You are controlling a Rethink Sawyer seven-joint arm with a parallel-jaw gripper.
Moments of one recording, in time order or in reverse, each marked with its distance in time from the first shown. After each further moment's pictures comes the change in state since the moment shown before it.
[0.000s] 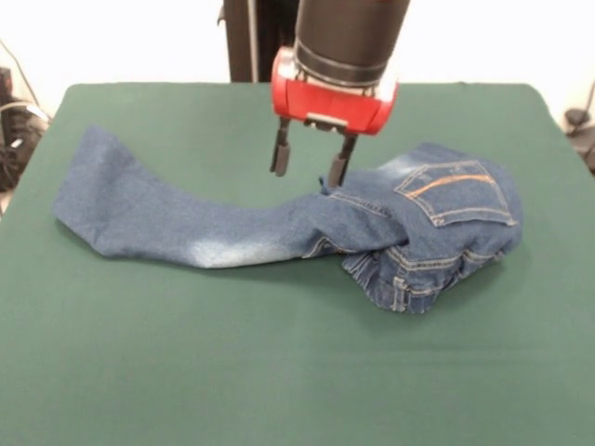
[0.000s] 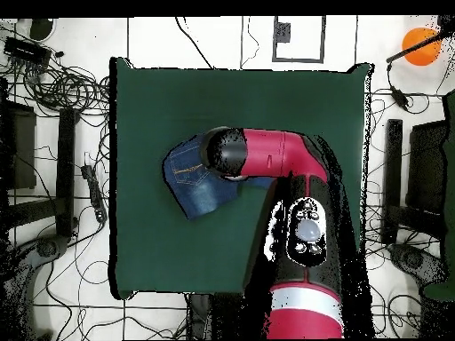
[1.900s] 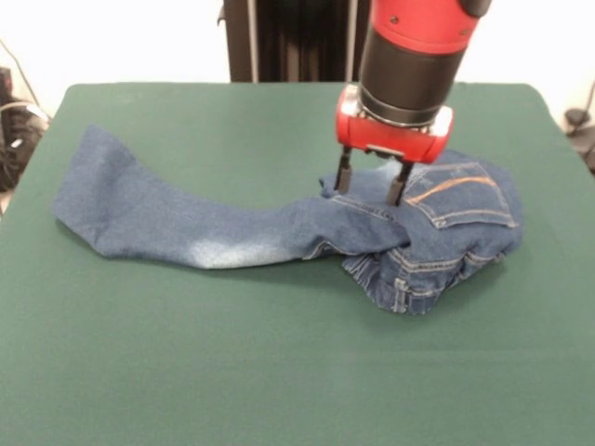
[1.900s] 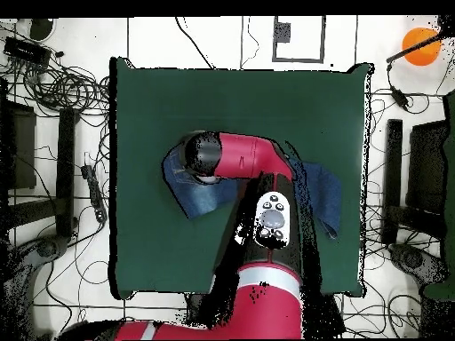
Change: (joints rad) arm 0.074 0.089 -0.038 0.000 0.150 0.000 0.090
